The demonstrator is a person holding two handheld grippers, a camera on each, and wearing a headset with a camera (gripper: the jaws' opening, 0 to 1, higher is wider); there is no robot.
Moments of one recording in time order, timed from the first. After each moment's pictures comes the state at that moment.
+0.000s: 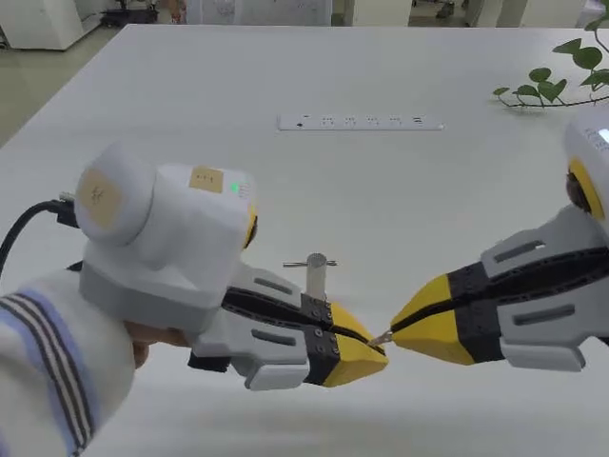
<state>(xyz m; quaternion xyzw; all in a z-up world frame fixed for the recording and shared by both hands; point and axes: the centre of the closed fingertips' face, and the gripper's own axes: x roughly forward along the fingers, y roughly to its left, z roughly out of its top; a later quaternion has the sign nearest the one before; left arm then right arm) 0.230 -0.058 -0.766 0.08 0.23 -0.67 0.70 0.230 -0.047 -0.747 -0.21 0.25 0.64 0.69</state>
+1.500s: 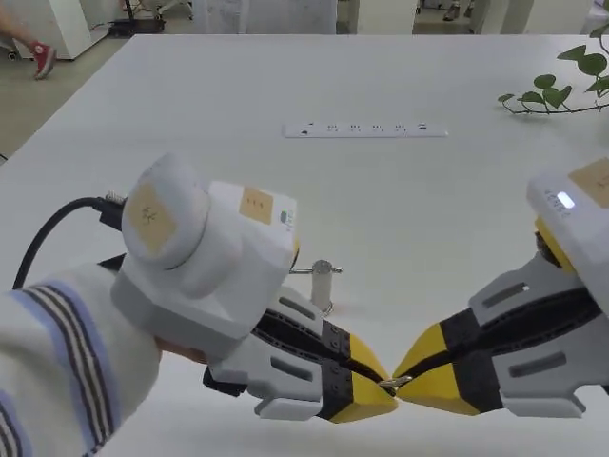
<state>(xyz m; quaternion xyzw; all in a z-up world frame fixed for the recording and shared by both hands) 0.219 -0.056 -0.781 0.14 0.25 -0.68 0.67 0.210 -0.046 -0.769 -0.24 0.27 0.66 0.66</state>
